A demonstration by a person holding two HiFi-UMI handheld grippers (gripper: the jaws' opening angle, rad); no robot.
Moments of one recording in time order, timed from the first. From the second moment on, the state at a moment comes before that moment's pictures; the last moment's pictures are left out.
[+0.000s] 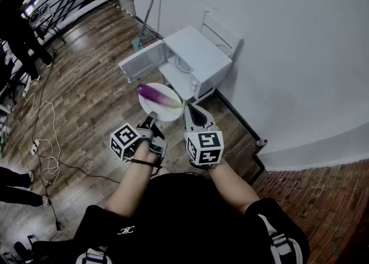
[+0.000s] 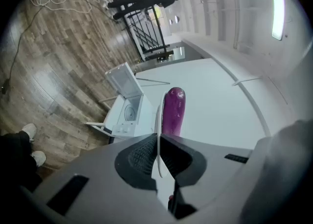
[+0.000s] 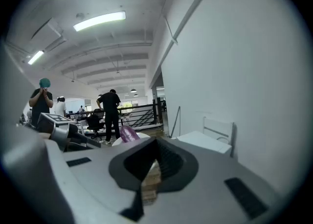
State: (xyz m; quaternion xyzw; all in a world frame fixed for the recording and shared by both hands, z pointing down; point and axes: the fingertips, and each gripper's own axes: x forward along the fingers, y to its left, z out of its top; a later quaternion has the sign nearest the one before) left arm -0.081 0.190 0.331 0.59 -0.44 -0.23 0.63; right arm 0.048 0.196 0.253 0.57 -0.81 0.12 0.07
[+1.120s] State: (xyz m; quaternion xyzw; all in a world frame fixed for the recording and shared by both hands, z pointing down) left arm -0.141 0.122 0.351 0.59 -0.41 -0.23 0.65; right arm -0.013 0.139 0.280 0.60 -0.78 0.12 0.08
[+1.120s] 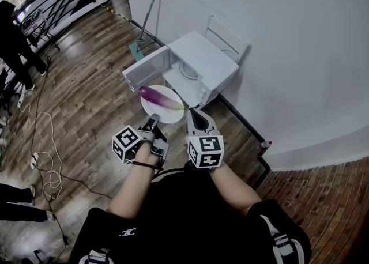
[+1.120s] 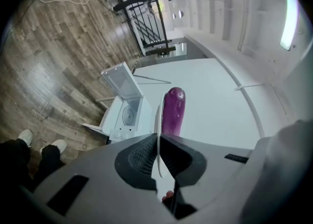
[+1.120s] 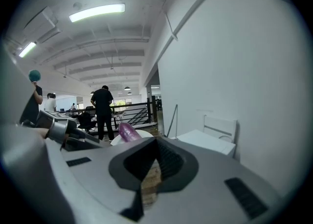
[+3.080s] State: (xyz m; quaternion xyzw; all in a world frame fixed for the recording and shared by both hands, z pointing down) left arm -0.083 -0.187 0.502 0.63 -0.40 -0.16 0.64; right arm 0.023 -0.199 0.384 0.54 -0.81 0.14 0.15
